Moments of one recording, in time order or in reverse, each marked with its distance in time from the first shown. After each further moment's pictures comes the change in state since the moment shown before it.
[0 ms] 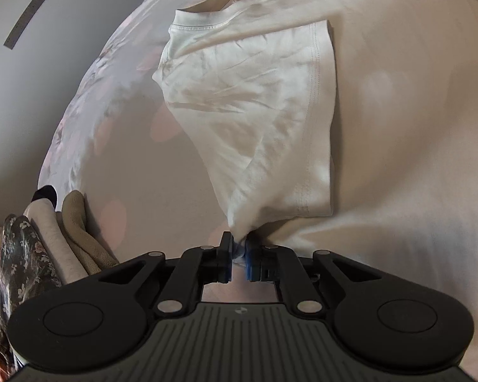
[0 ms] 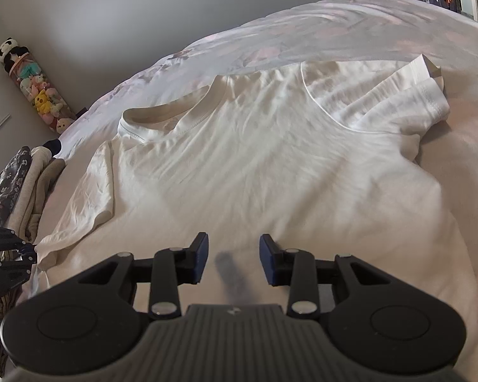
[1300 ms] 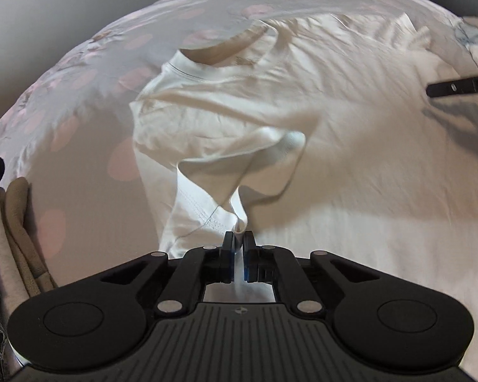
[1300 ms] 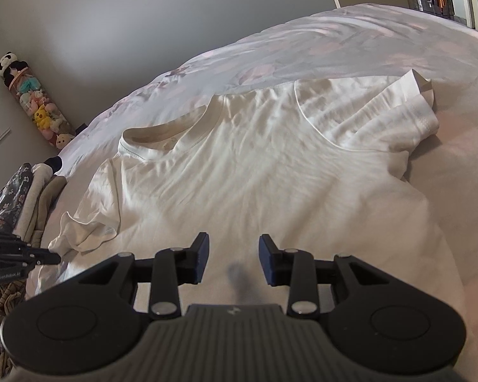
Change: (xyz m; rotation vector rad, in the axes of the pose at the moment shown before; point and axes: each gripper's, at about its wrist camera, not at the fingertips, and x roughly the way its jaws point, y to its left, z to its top) left arm -0.020 0.012 0.039 -0.324 -0.088 -0.304; right arm -0.013 -0.006 0.006 0.023 -0.050 0.006
